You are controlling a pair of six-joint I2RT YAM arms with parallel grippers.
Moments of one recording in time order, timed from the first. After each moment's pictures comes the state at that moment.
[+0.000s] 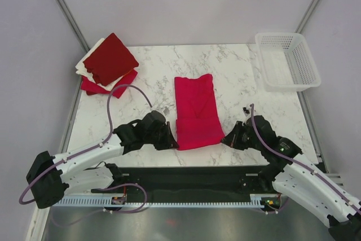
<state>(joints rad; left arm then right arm) -0.90 1.05 0.64 -0.42 0.12 -0.96 0.64 0.60 0.49 -0.57 -0.12 0.86</state>
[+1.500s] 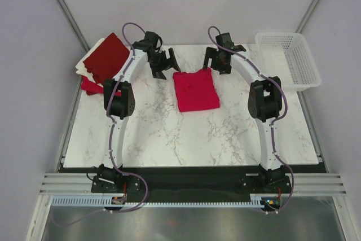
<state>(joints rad) -0.27 2.45 2.34 -0.94 0.42 -0.51 0.29 2.32 2.10 -0.68 -0.02 0.46</state>
